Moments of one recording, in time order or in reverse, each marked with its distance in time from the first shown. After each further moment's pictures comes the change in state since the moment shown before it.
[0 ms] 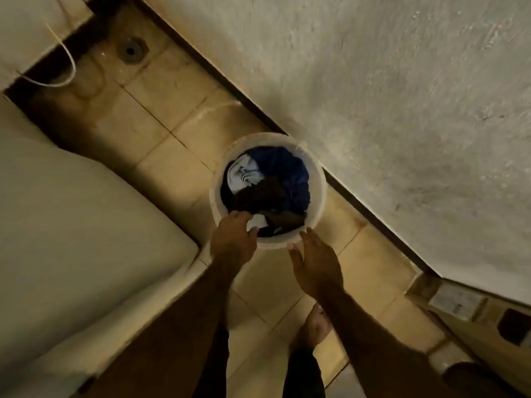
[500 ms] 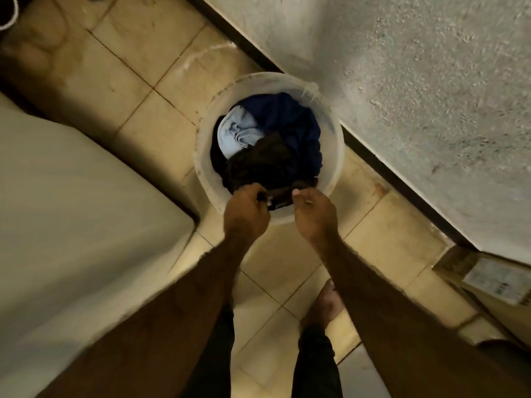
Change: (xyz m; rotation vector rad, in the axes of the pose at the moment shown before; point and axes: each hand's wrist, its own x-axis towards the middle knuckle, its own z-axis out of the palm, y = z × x) left_hand 0.042 -0.006 0.086 -0.190 0.041 -0.055; right_hand 0.086 0.021 0.061 0.595 0.021 0.299
